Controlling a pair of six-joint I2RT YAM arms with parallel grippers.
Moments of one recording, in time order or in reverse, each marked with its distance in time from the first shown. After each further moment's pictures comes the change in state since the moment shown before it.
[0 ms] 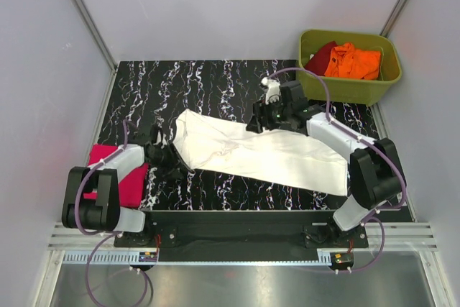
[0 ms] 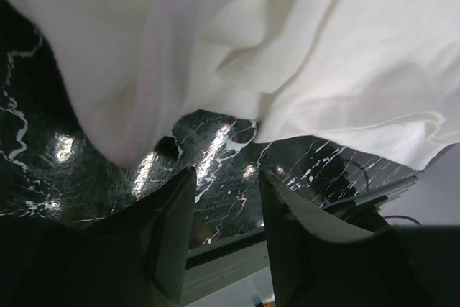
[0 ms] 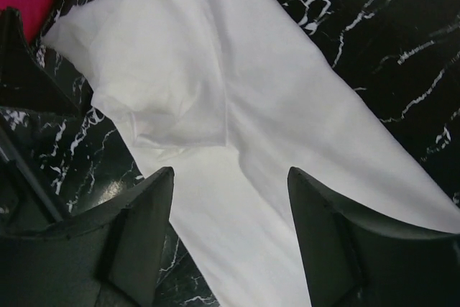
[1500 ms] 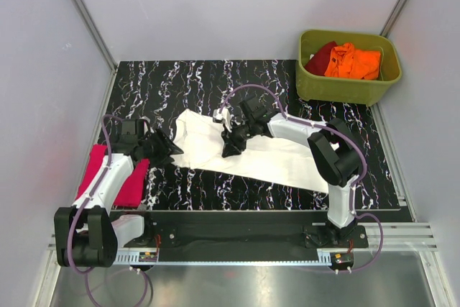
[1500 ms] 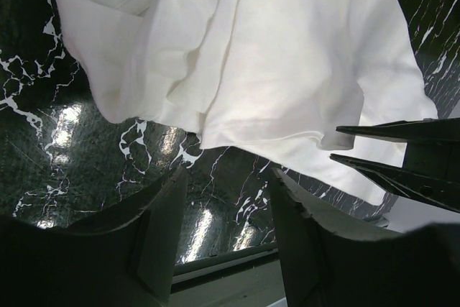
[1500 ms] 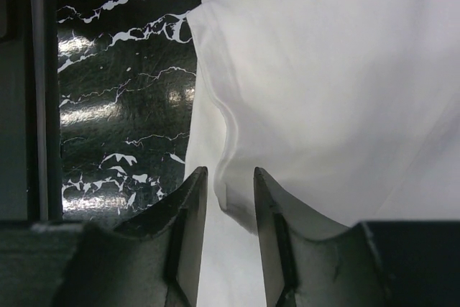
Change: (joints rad) left arm 0.064 -0.267 0.023 0.001 -0.067 -0.060; right arm 0.248 0.335 0.179 -0.073 -0.332 -0.608
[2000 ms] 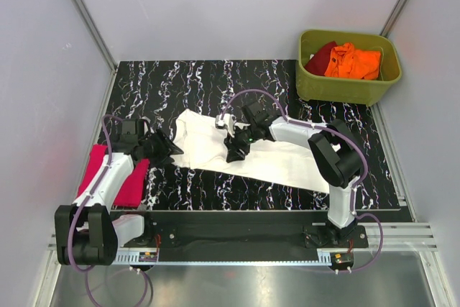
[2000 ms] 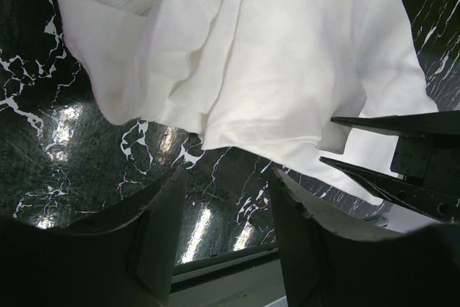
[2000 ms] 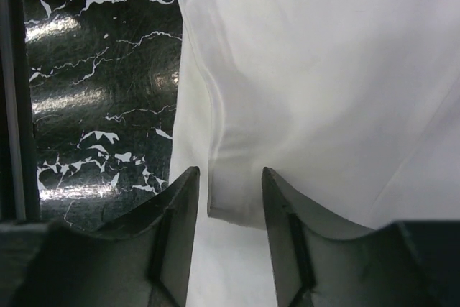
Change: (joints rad) left arm 0.004 0.015 0.000 0.000 0.005 0.002; right arm 0.000 -0.018 -0.066 0.009 0.068 -0.047
